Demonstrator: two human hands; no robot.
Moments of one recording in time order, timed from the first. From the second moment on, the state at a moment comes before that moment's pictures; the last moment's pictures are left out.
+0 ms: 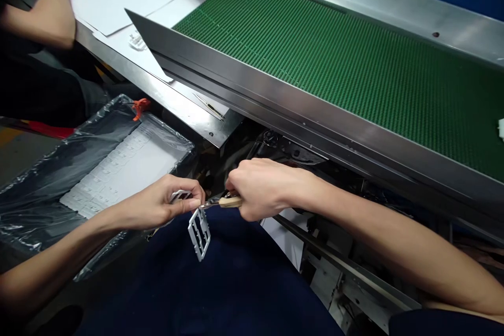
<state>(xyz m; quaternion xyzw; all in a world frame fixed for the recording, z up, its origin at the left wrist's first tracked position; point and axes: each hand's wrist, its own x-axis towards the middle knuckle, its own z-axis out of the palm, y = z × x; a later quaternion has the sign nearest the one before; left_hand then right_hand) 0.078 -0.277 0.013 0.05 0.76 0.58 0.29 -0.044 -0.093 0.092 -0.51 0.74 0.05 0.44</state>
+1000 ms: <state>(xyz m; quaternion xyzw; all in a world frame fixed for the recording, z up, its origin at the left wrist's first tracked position) 0.104 -0.232 -0.034 -0.24 0.40 0.84 0.28 -0.012 -0.037 0.036 -0.47 0.84 -0.05 0.26</state>
